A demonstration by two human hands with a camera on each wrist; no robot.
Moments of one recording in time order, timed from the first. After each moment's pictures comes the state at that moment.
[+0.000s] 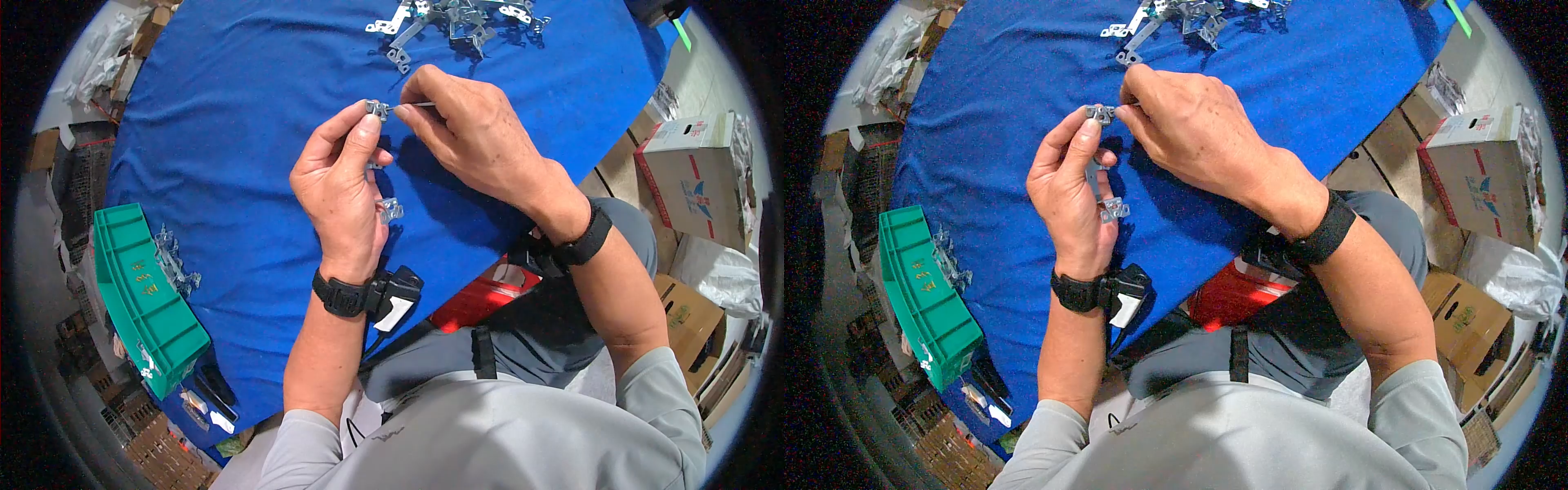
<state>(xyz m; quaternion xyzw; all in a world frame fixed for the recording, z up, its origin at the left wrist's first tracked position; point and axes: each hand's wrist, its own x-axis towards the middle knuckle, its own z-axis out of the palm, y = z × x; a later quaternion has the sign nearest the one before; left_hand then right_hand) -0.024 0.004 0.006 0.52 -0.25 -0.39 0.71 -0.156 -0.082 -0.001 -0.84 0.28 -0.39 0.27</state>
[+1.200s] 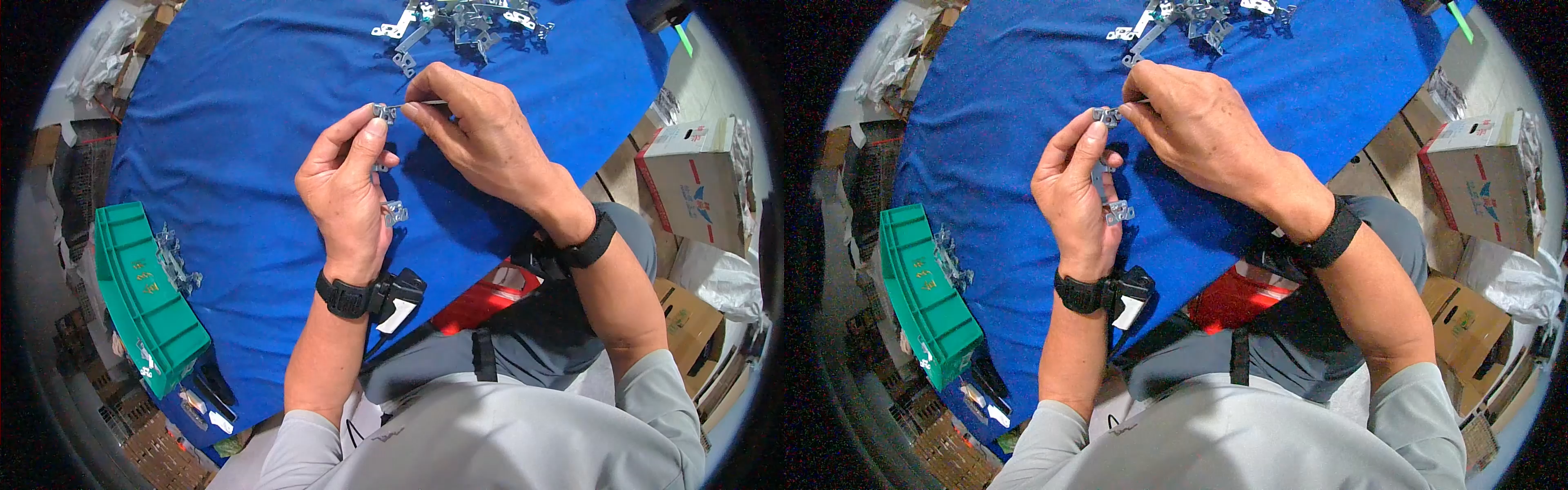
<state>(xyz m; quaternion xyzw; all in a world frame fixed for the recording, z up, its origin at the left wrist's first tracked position) -0.023 0.004 0.006 0.53 -0.25 -0.40 0.71 -0.157 -0.083 0.007 -0.82 0.26 -0.41 0.30</state>
